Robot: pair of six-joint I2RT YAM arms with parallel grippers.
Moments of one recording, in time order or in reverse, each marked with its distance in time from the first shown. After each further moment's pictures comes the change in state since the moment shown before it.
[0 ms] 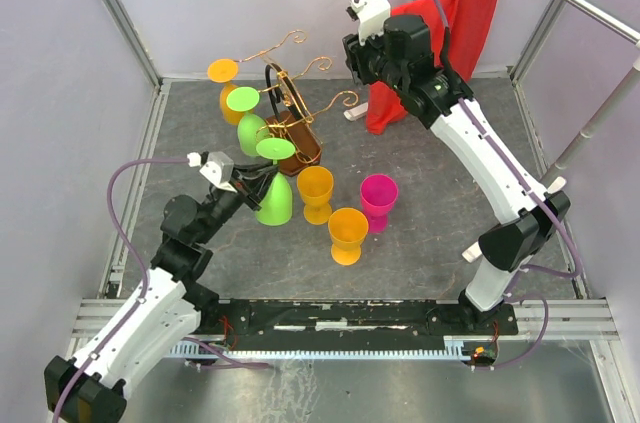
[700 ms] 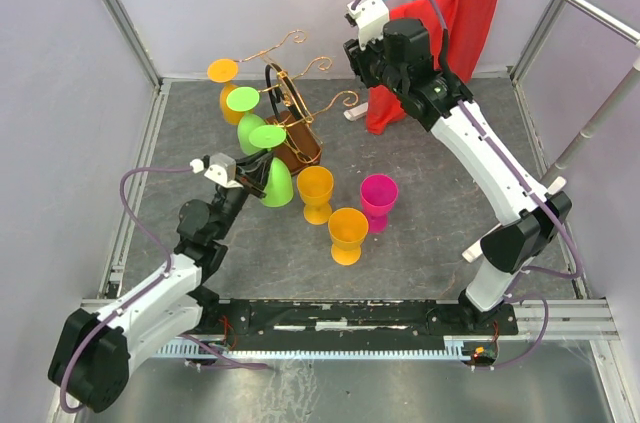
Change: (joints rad) left arm -0.030 0.216 -0.175 0.521 -0.222 0.060; right arm 0.000 -0.012 -0.032 -0.005 0.042 -0.065
